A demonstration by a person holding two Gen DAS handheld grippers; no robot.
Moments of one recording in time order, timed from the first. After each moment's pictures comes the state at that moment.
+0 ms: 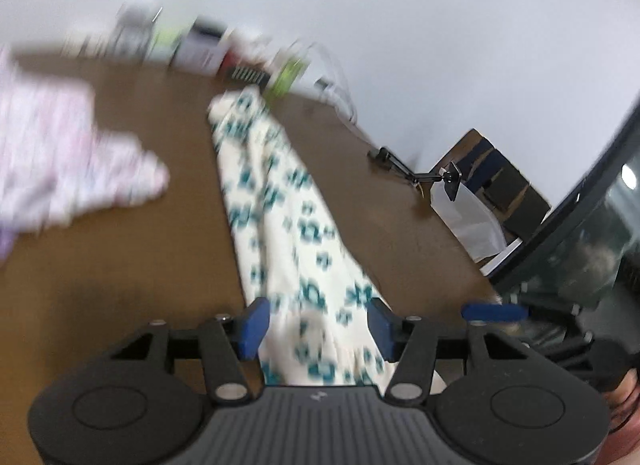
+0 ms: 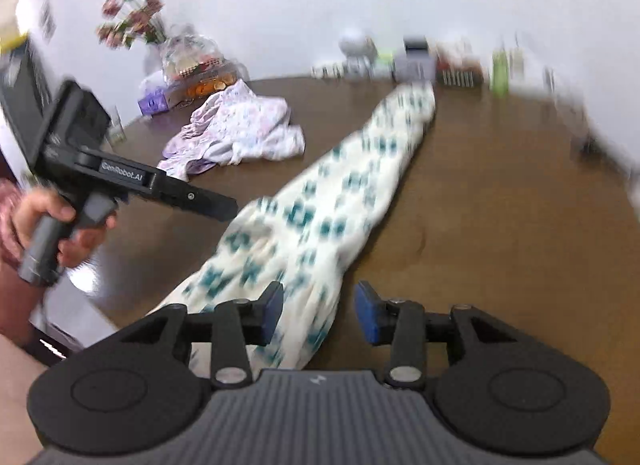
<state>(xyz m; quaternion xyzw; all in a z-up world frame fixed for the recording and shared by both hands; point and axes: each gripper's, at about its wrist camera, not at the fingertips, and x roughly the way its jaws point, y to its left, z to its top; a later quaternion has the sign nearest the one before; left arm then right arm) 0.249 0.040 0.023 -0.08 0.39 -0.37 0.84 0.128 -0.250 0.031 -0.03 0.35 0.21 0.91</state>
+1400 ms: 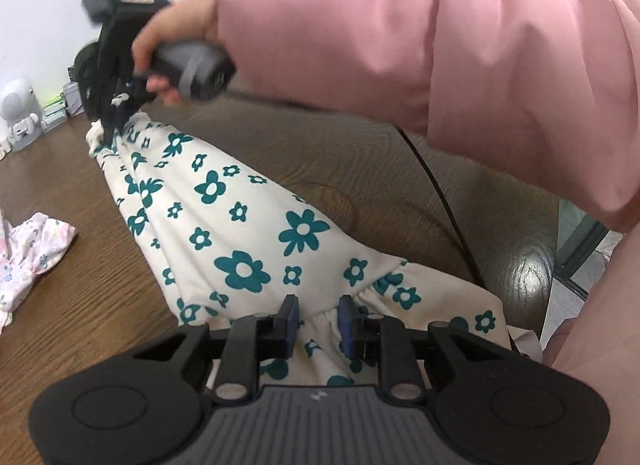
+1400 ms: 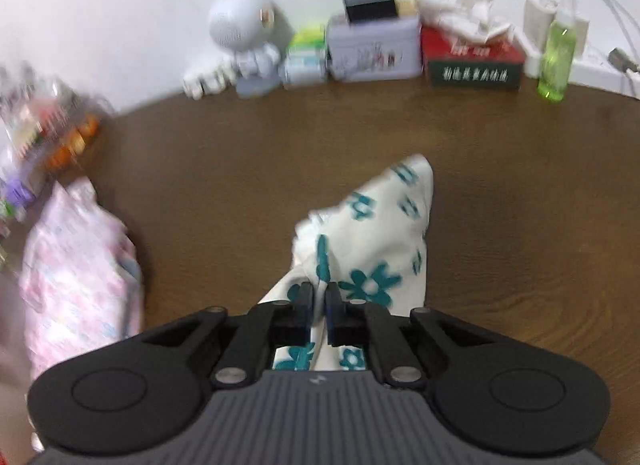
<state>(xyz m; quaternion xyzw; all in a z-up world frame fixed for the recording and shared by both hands) 0.210 -0.041 -0.017 0.17 0.37 -0.43 0.81 0.531 -0.205 -0.023 0.07 0.49 0.11 0.86</state>
